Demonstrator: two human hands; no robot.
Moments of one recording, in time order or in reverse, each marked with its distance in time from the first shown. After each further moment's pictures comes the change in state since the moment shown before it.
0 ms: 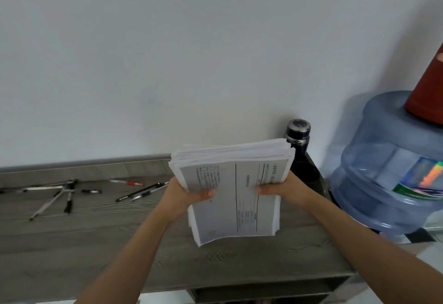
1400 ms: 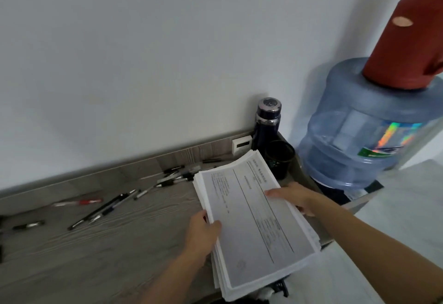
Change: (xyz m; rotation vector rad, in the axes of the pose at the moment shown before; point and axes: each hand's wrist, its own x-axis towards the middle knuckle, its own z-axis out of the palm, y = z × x) left_hand -0.001 -0.101 0.070 0.220 -0.071 -0.492; right_hand -0.026 0.082 -0.041 -0.115 0.332 0.841
